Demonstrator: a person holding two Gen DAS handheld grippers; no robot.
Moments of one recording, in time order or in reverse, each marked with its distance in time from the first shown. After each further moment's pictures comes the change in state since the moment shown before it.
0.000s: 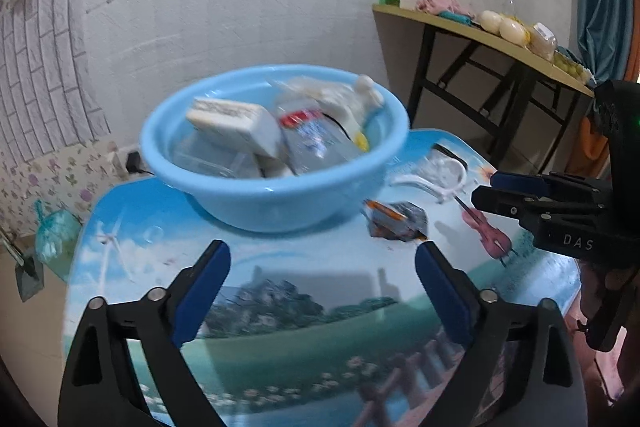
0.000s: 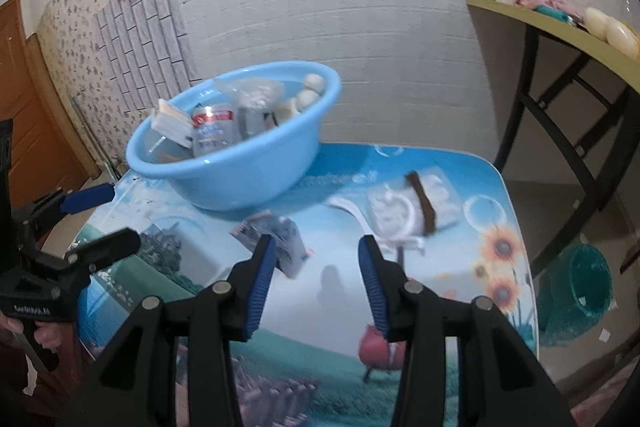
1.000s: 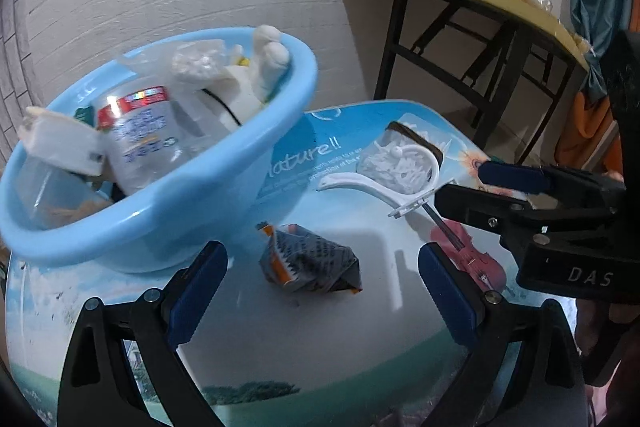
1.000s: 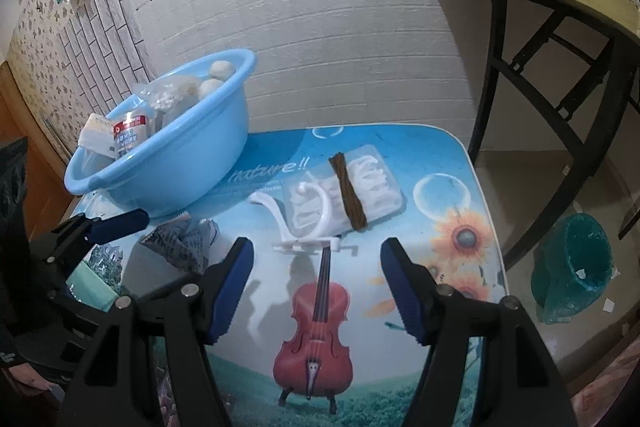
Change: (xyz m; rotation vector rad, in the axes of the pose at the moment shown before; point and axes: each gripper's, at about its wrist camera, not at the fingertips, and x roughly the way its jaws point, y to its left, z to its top) left arm 0.096 -0.073 0.021 0.058 0.111 -0.055; right arm 0.034 -0.052 0.003 0.092 0.050 -0.019
